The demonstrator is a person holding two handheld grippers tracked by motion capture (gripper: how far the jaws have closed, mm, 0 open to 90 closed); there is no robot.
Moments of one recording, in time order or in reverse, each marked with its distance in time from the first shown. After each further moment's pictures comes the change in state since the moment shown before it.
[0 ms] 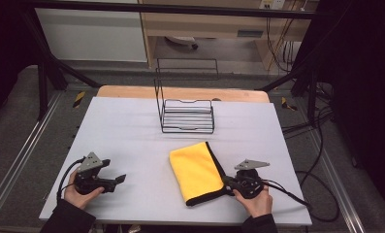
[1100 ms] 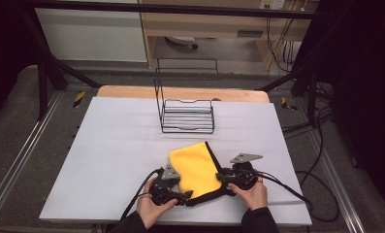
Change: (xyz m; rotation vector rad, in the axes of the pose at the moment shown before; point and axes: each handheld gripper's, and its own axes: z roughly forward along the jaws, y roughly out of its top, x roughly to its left) left arm -0.169 0.056 0.103 0.159 -0.182 -0.016; right arm -0.022 0.008 0.033 -0.018 0.051 -0.042
